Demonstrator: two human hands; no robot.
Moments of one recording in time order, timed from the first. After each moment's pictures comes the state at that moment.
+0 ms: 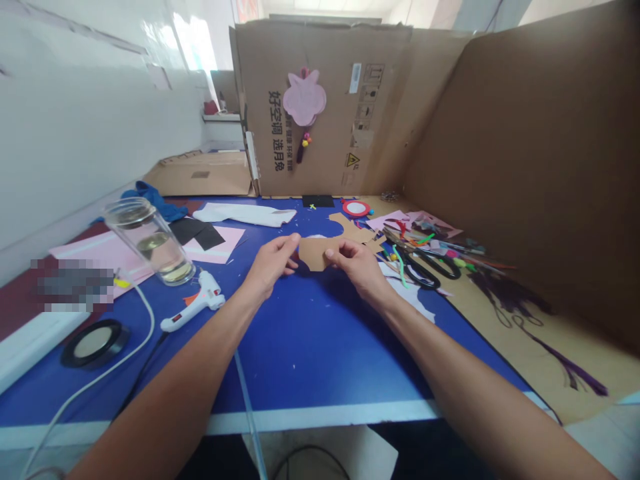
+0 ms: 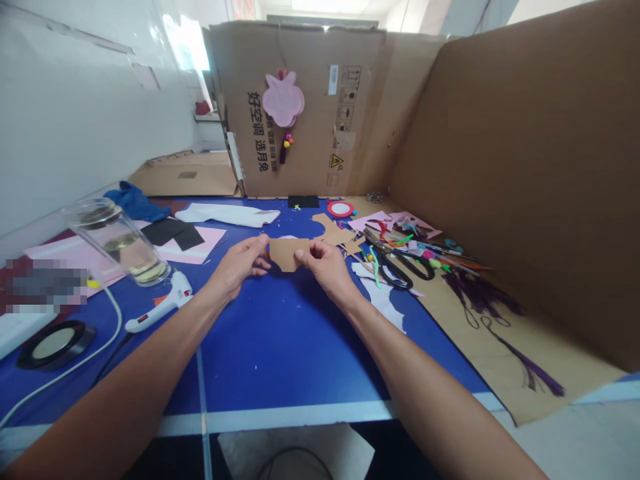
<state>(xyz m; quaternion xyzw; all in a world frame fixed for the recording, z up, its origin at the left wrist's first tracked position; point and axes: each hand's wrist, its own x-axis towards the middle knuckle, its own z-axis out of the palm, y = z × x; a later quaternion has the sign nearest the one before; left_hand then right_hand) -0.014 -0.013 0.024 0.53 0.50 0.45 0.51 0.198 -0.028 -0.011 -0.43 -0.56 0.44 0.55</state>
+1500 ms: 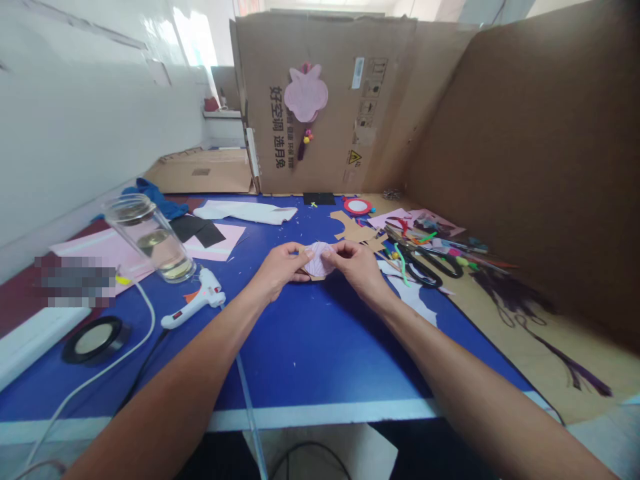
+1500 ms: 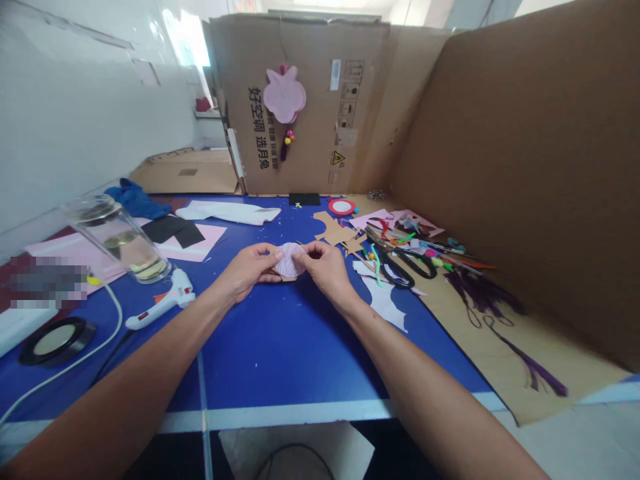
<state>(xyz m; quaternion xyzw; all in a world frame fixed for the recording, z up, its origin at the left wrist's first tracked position) -0.005 -0.018 0.013 0.51 0.44 0.40 0.62 0.190 -0.031 -0.012 -0.49 -0.54 0.38 0.57</state>
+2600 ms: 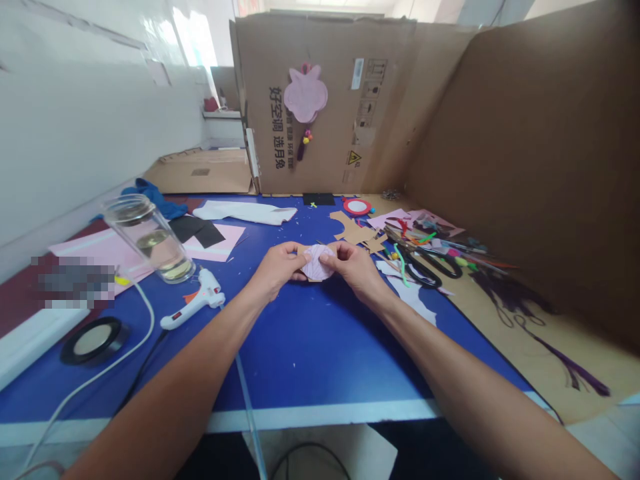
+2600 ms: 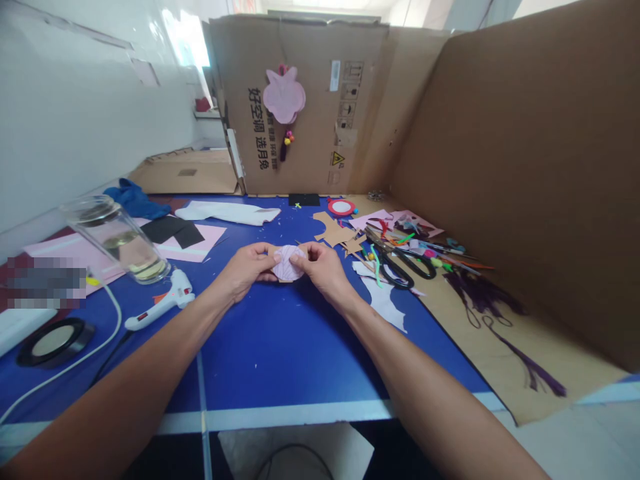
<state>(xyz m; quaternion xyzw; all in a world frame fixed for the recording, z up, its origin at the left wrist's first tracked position) -0.006 -0.016 0.011 0.52 0.44 0.41 0.61 0.187 -0.032 -0.011 -0.42 -0.53 0.49 0.55</state>
